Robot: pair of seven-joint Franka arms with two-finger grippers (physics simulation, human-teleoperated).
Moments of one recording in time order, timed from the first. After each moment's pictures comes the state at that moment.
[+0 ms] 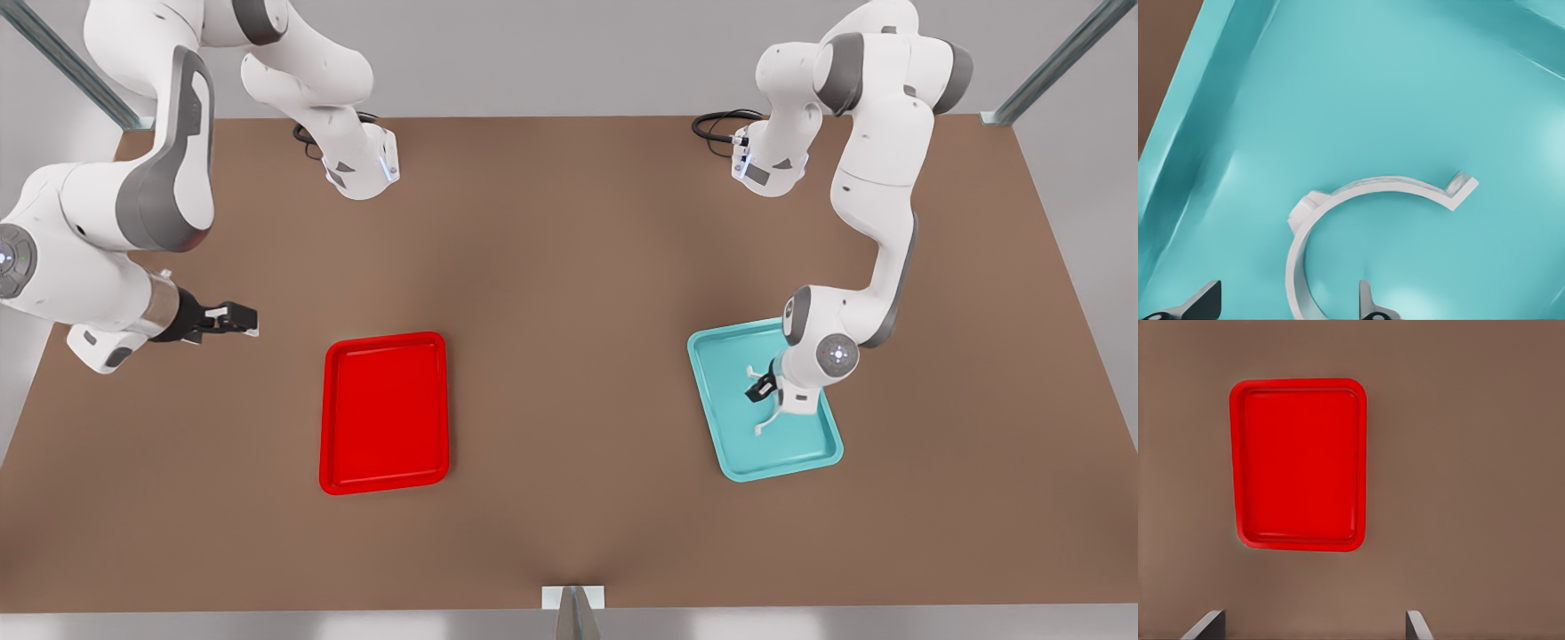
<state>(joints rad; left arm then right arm) -0.11 0.55 -0.03 -2.01 -0.03 2.40 -0.83 0.00 0.24 -0.01 -1.39 0.07 1.48 -0.12</state>
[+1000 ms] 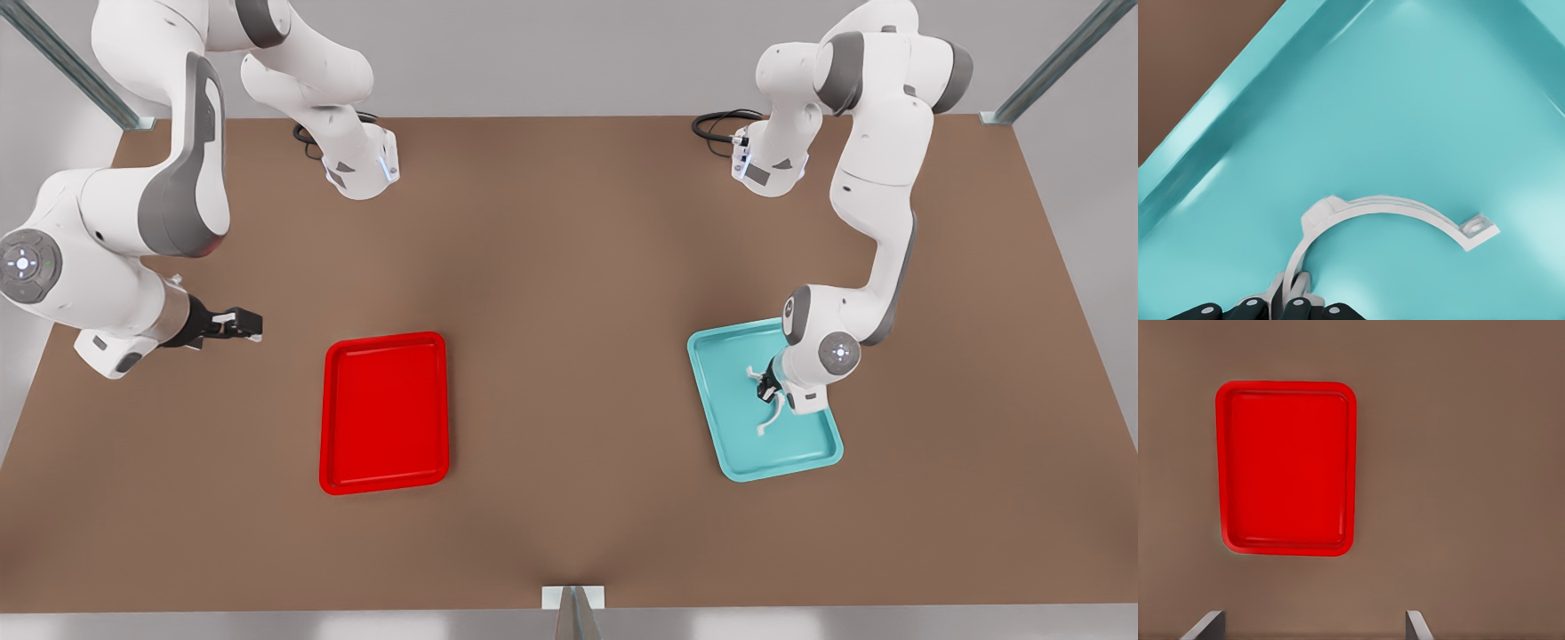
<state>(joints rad) -0.11 0.55 -0.03 -2.01 -0.06 2.41 -1.09 0.02 0.26 0.00 -1.37 0.01 1.49 -0.11</state>
